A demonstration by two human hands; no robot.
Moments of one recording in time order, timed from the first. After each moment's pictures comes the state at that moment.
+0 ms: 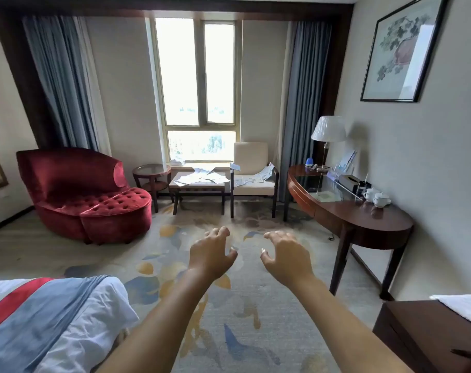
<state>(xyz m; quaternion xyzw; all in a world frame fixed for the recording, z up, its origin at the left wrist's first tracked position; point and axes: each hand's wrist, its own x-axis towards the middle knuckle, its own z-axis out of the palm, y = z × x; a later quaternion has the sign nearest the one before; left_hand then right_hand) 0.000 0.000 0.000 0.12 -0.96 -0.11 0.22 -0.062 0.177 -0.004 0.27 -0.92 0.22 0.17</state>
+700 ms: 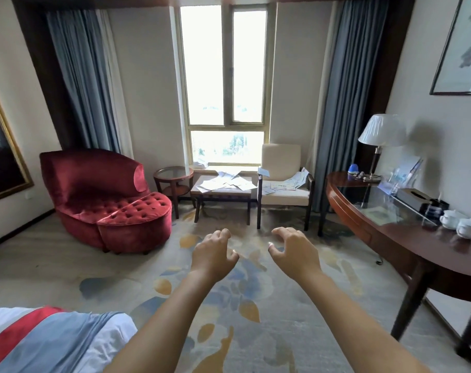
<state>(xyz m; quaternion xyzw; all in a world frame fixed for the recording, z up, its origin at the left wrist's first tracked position) -0.220 -0.225 -0.025 0.16 -0.96 -0.11 0.21 -0.304 -0.040 -0.007 0.28 -0.91 0.27 0.13</state>
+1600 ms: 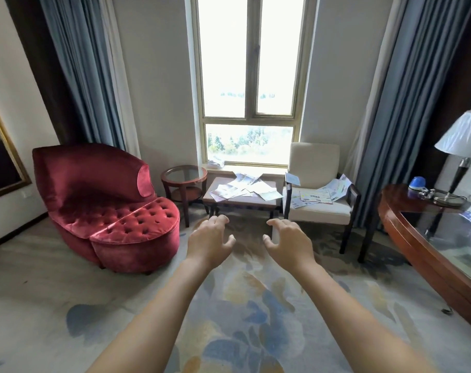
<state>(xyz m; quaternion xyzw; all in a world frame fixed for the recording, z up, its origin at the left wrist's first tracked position) -0.565 -0.525 -0.004 0.20 -0.94 -0.11 0.24 -0.668 -0.356 -0.005 0.32 -0.90 0.27 0.11</state>
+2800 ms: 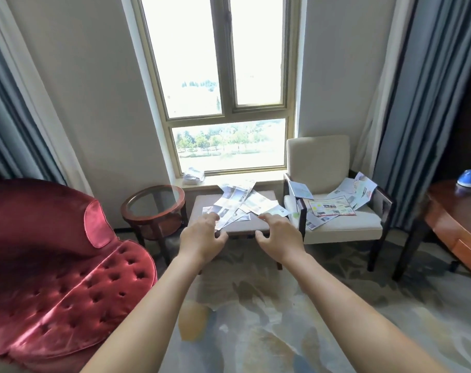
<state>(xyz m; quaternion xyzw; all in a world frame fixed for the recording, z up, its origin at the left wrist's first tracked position) -1.025 -0.902 -0.023 0.17 -0.96 -0.11 0.18 -1.114 -0.726 -0.049 0.25 -0.92 0.28 0.08</state>
